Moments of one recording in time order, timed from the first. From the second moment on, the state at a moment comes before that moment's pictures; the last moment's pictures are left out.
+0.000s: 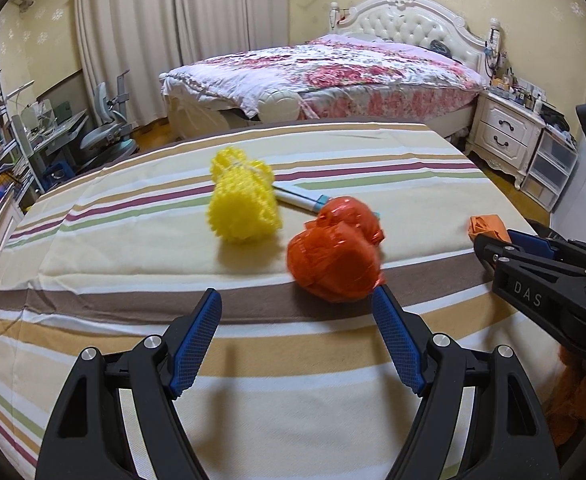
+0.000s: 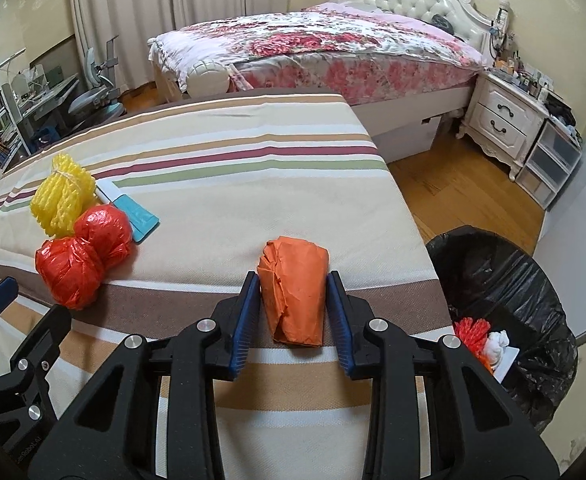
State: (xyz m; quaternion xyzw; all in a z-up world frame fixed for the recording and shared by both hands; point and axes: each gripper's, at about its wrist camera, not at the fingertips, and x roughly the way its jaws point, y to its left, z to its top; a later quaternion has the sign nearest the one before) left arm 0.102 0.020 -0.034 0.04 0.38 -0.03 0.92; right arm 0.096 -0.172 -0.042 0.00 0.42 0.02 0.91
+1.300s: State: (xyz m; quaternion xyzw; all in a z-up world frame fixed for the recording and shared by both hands) left arm 0.109 0.006 -0.036 0.02 0.40 -0.07 0.91; right arm 0.086 -0.174 -0.039 0.00 0.42 0.01 0.91
